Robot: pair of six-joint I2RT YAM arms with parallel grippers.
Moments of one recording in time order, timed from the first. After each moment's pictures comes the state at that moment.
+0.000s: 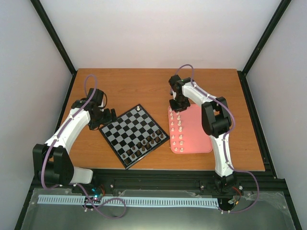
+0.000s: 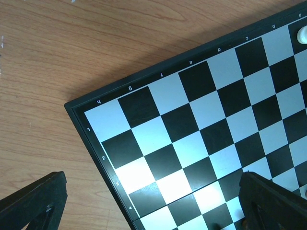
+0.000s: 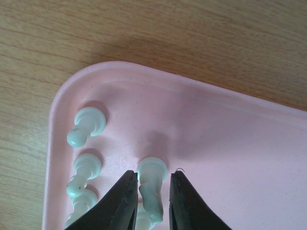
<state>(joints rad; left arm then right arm) -0.14 1.36 1.07 -0.95 0.04 -0.47 0.42 2.27 1.88 -1.09 -0.01 0.13</state>
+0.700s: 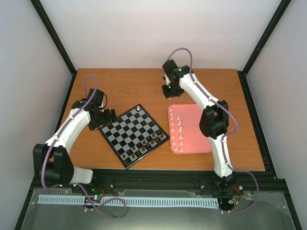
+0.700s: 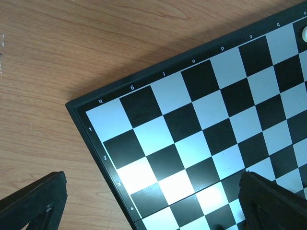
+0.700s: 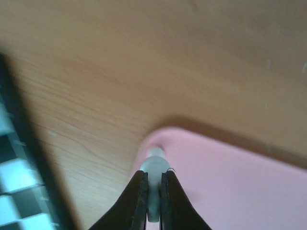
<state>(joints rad) -0.14 1.36 1.06 -0.94 0.03 -0.47 0.46 2.27 2.13 -1.18 0.00 0.14</state>
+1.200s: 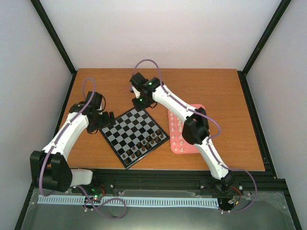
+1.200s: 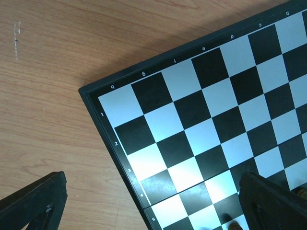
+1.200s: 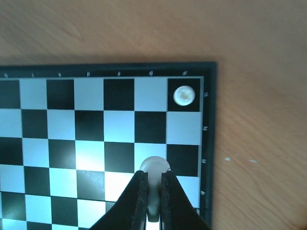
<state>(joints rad) -0.14 1.30 1.02 -0.97 0.01 -0.47 0.76 2.39 2.42 -1.18 -0.09 0.16</state>
